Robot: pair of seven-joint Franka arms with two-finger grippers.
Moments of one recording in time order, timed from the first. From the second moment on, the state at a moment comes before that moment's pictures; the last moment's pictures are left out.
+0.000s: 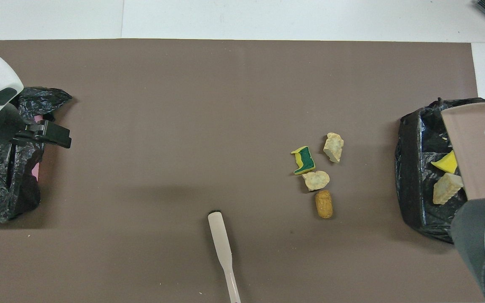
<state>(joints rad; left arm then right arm) -0.02 0.04 -0.07 -1.63 -0.05 1.61 0.03 -0.02 -0.19 0.10 -1.92 -1.01 1.76 -1.39</state>
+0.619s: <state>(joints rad) -0.02 0.04 -0.07 -1.63 -0.05 1.61 0.03 0.02 -0.15 0.19 -1.90 -0.50 1.72 -0.70</state>
